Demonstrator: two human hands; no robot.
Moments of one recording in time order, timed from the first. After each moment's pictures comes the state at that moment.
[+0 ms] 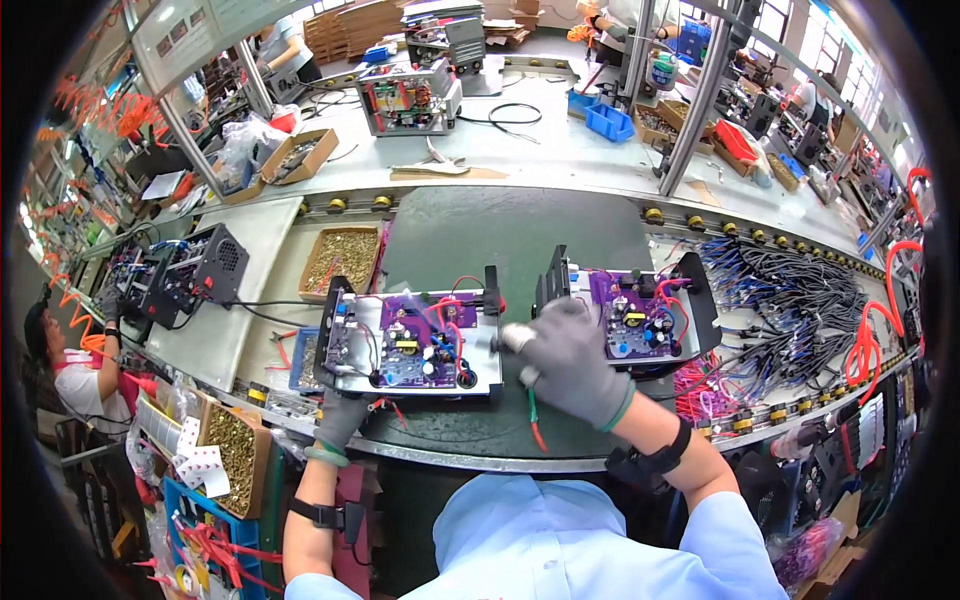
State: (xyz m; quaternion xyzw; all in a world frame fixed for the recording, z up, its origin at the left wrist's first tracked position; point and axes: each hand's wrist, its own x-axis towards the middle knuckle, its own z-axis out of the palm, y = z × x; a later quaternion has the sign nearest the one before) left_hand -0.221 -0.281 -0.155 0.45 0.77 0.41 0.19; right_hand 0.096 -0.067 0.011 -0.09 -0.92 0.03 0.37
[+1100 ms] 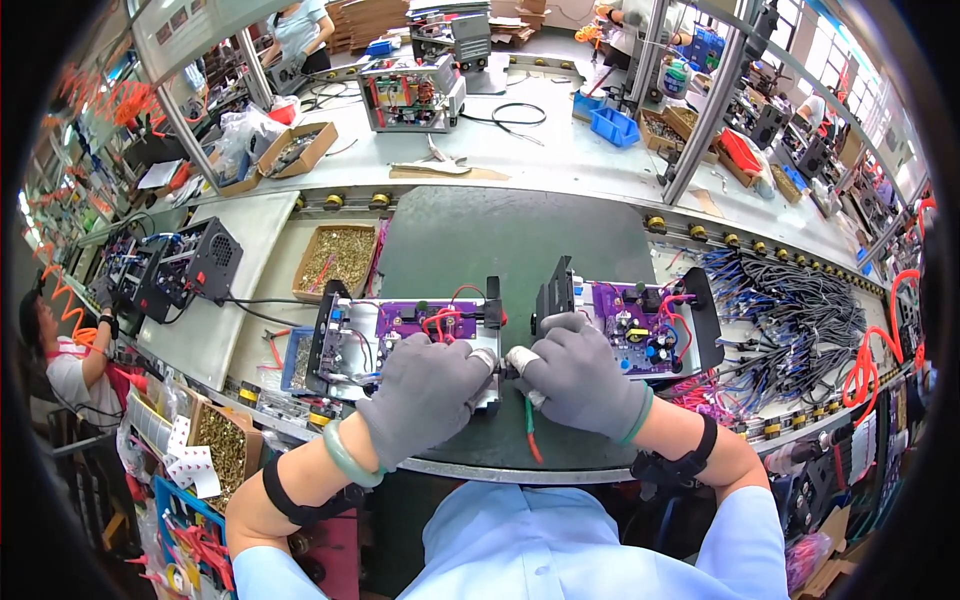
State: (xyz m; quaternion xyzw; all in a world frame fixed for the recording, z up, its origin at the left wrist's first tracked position) left_hand -0.088 -0.175 0.051 0.79 0.61 0.12 -0.04; right_hand 0.101 -0.059 0.026 -0.06 -0.96 -0.02 0.27
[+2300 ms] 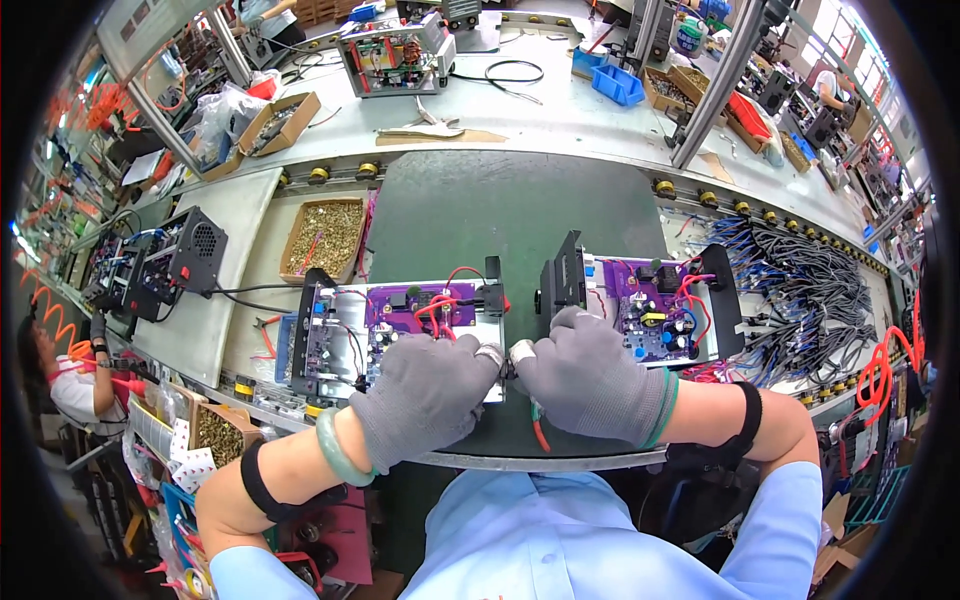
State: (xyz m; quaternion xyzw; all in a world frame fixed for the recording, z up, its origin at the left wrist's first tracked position) left_hand -0.092 -0.163 0.049 0.80 0.59 0.06 0.04; right_hand 0.090 -0.058 0.041 -0.05 -0.99 -0.03 0.14
